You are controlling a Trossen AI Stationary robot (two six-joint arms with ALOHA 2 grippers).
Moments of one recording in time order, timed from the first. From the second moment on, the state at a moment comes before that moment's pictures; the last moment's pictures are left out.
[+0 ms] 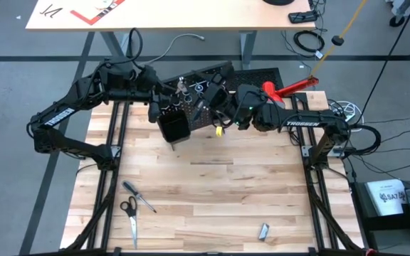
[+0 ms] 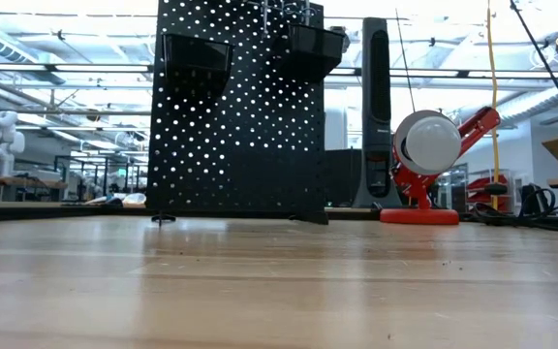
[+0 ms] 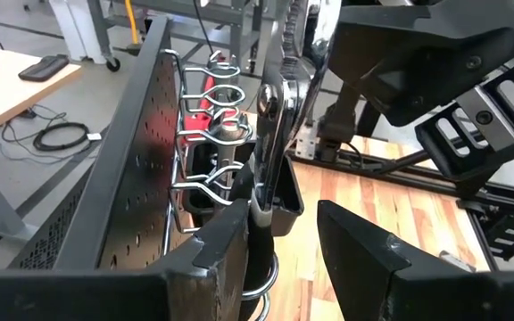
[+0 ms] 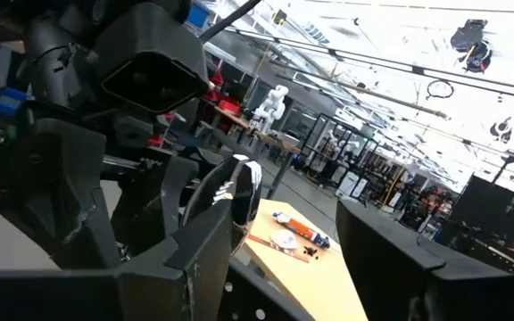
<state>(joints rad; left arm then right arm) 0.38 1.20 1.61 -0.74 0.23 -0.02 -0.03 1.75 1.84 0.16 0.60 -0.54</state>
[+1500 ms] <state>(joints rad) 0.33 1.14 1.61 -0.55 0.26 -0.05 0.02 1.75 1.84 0.02 0.60 -0.56</state>
